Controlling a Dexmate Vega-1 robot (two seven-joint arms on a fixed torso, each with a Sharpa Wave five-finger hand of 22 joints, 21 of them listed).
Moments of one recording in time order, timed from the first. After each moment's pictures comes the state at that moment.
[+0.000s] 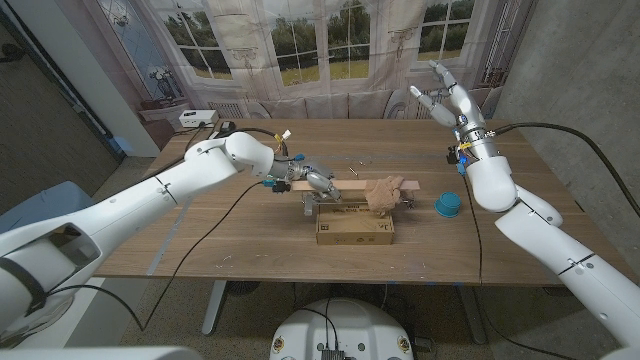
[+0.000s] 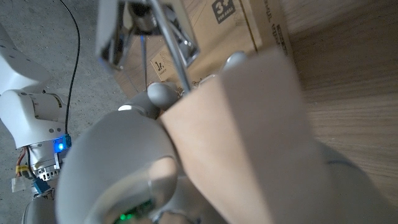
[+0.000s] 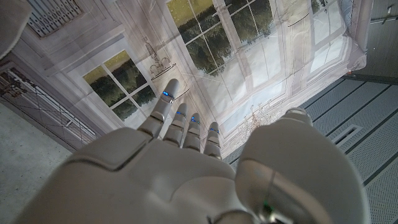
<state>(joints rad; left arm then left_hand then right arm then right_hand) 0.45 0.83 0.82 -1.80 -0.24 0.31 -0.72 0.87 0.04 0.70 -0.12 0.63 1.03 0.08 1.43 0.47 1.13 -0.07 1.57 1.24 1.40 -0.16 1.48 1.00 0.98 -0.15 1.56 0.68 -1.07 -0.72 -0.22 -1.92 -0.16 0.13 -0.43 0.62 -0.08 -0.14 0.14 0.40 0.08 -0.08 0.20 0.18 0.12 0.02 0.20 0.20 0.16 0.05 0.20 0.36 0.12 0.11 0.92 0.17</state>
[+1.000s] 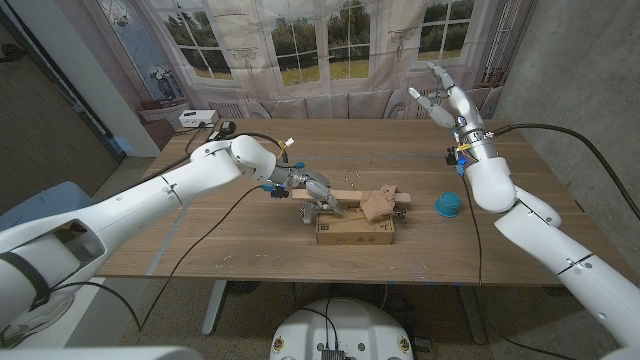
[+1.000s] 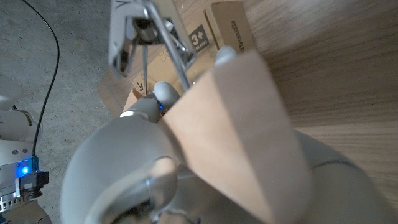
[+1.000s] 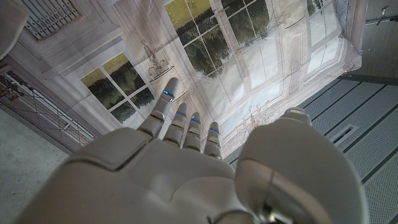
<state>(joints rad) 0.41 0.82 0.89 -1.78 -0.18 0.39 -0.78 0.82 0.06 0.58 -0.12 0.37 0.72 0.05 1.39 0.54 0.92 -0.10 1.56 1.24 1.31 -0.19 1.33 0.92 0.89 -0.12 1.52 0.48 -1.07 -0.72 -0.22 -1.91 -0.16 0.16 -0.43 0.63 -0.07 -0.15 0.13 0.40 0.09 -0.07 0.20 0.18 0.13 0.03 0.20 0.20 0.16 0.06 0.21 0.35 0.14 0.10 0.90 0.17</state>
